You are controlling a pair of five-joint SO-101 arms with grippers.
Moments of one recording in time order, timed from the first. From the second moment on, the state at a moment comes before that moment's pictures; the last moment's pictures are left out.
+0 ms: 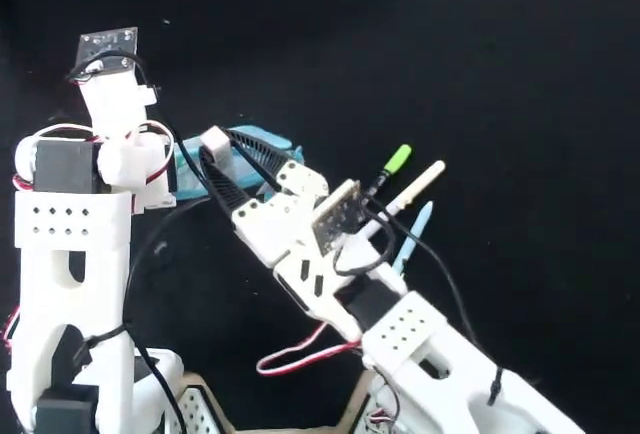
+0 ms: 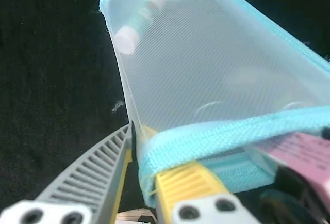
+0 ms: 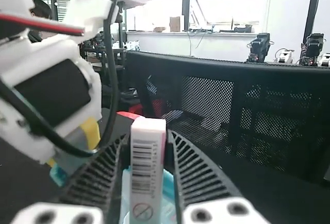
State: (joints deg) left arm -3.7 -27.6 6.0 97.5 7.5; right arm -41.6 -50.8 76.4 -23.8 -1.3
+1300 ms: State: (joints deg) left arm -3.7 -27.6 6.1 97.5 7.5; right arm -41.4 -60.4 61.0 22.3 -1.2
